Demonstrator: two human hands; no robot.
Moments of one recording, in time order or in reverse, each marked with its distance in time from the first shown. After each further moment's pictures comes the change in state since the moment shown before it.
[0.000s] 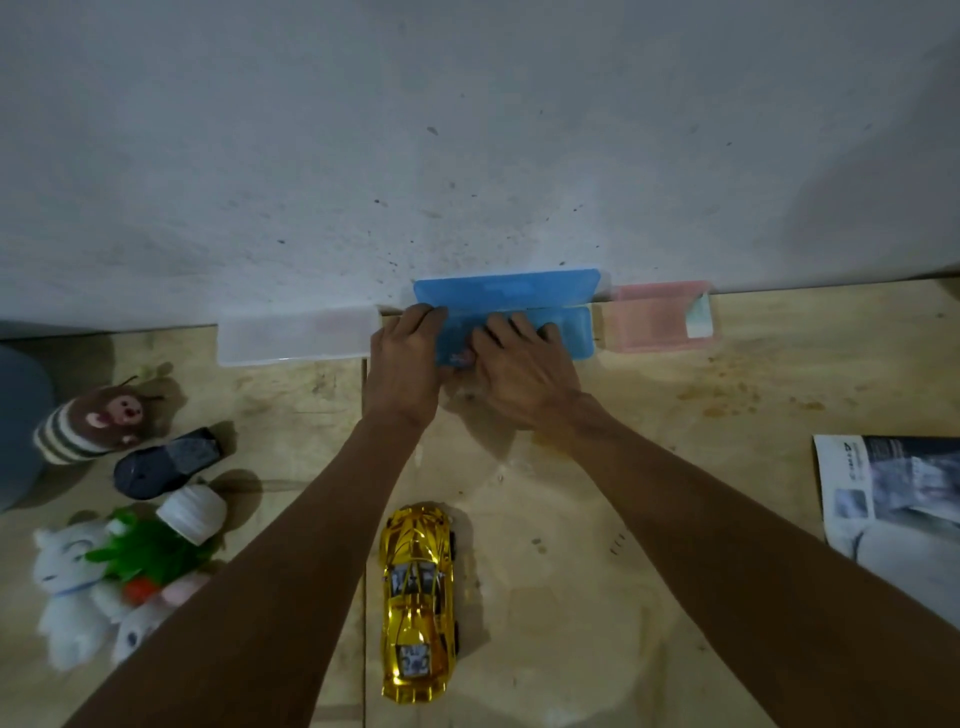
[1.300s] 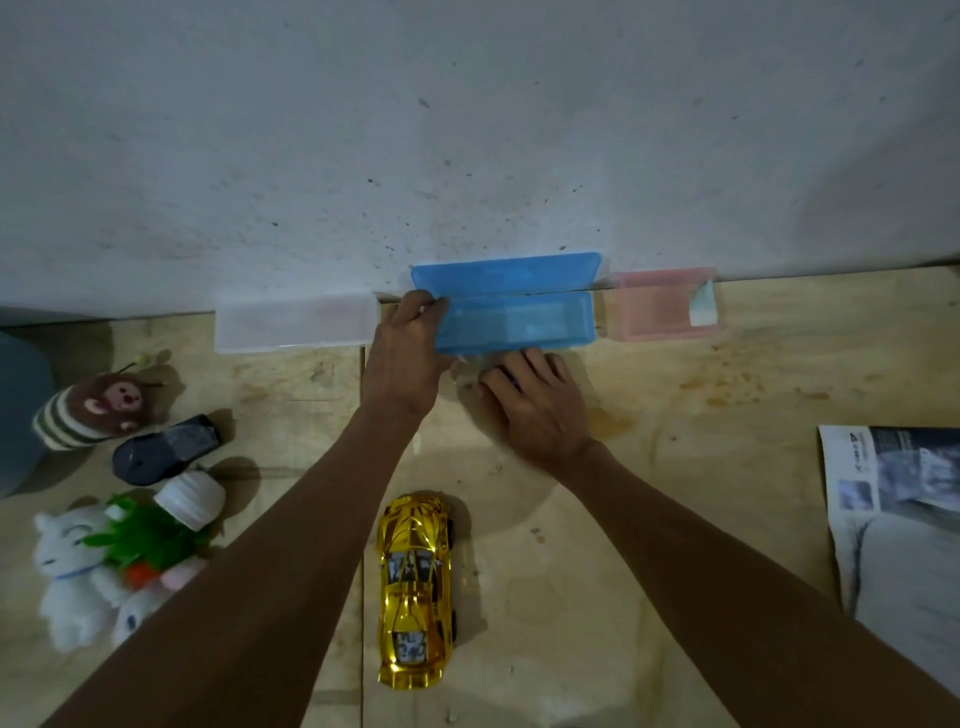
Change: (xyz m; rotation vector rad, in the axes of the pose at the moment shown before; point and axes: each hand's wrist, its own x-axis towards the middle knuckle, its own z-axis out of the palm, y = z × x) left_hand -0.006 0.010 -0.013 -0.029 -0.087 -0.056; right_hand -0.050 0.001 0.038 0.071 0.467 -0.119
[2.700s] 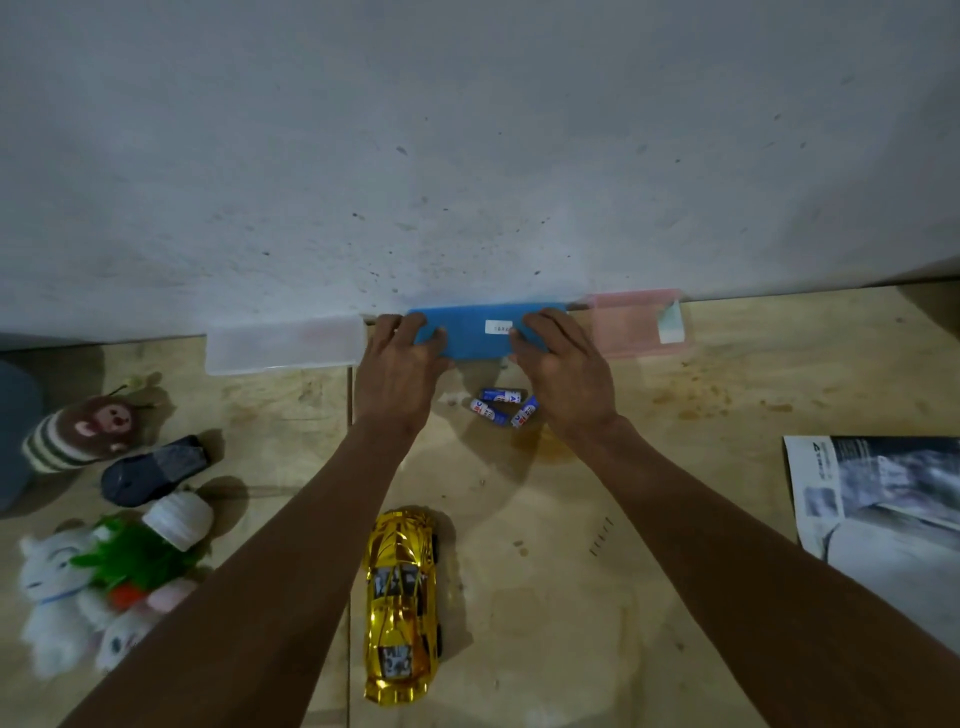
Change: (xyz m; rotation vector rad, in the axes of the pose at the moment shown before) left_hand 0.002 0.003 0.004 0.232 0.111 0.158; right_hand 0.031 0.047 -0.039 -0.099 -0.140 0.133
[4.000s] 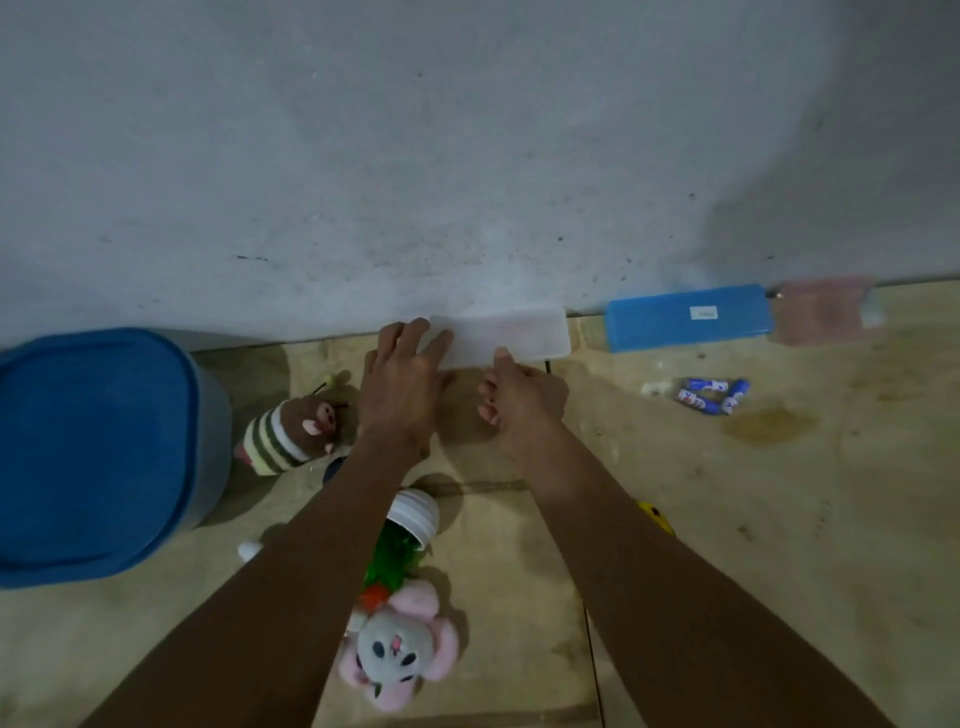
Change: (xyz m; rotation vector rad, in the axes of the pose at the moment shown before) left_hand -0.047 -0.232 -0.026 -0.088 -0.062 0.006; right_hand 0.100 -0.301 0.057 1.351 0.033 1.648
